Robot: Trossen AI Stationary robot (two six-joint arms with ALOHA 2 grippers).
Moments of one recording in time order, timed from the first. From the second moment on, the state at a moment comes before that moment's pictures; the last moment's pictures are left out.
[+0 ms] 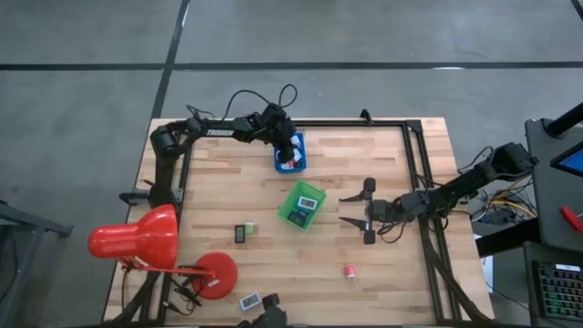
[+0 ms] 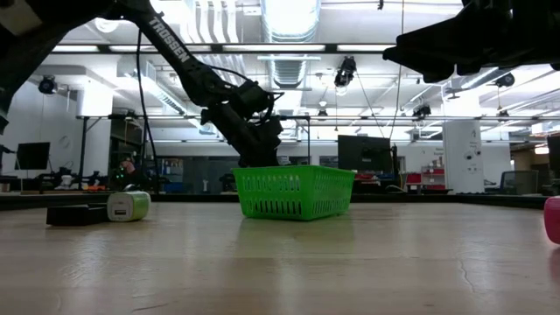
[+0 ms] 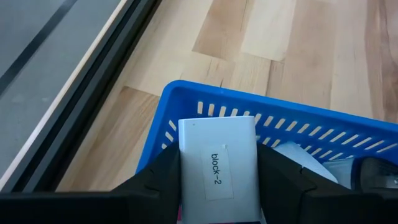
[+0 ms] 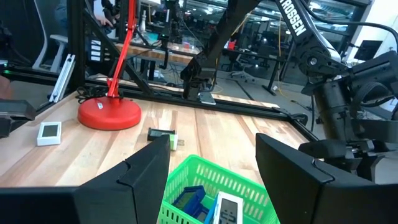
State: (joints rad) left arm 0.60 2.02 1.26 -0.08 0.22 0.23; right arm 0.36 1.13 0.22 0.89 0.42 -0.14
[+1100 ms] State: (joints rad) left arm 0.54 1.77 1.10 0.00 0.33 0.35; right arm 0.36 1.13 0.22 0.89 0.42 -0.13
